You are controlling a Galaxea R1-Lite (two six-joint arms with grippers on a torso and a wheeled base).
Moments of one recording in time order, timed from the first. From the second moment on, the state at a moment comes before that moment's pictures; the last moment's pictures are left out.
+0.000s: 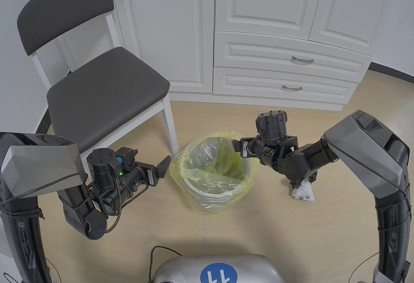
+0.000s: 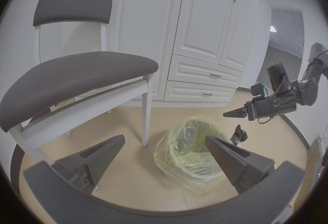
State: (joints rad) left arm -0.37 2.22 -0.55 -1.53 0.03 -0.07; right arm 0.48 2.39 -1.42 -0.56 -0.31 0.20
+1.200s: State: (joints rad) left arm -0.33 2.09 -0.53 -1.53 0.00 -0.07; right arm 0.69 2.54 -1.77 -0.12 -0.39 0.18
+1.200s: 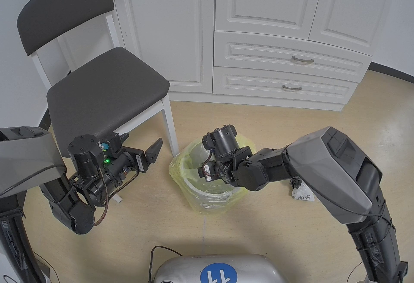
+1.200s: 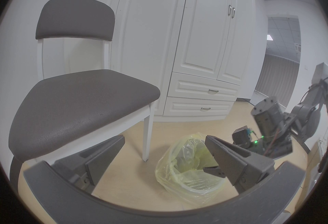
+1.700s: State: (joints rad) left arm -0.31 2.08 -0.53 -1.53 -0.03 -0.07; right arm 0.58 2.71 -1.99 0.03 -0.39 0.16
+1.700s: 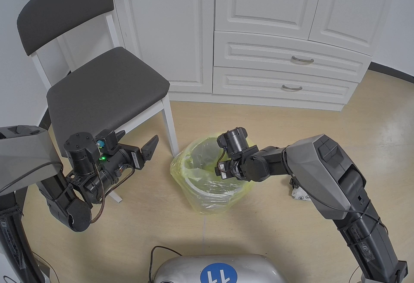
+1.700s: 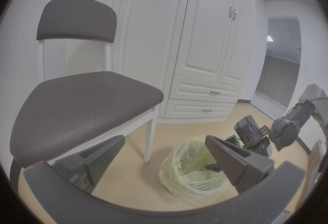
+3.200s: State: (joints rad) left arm -0.30 2.06 -0.52 -1.53 -0.05 -0.07; right arm 0.69 2.63 -1.98 0.11 -0.38 0.17
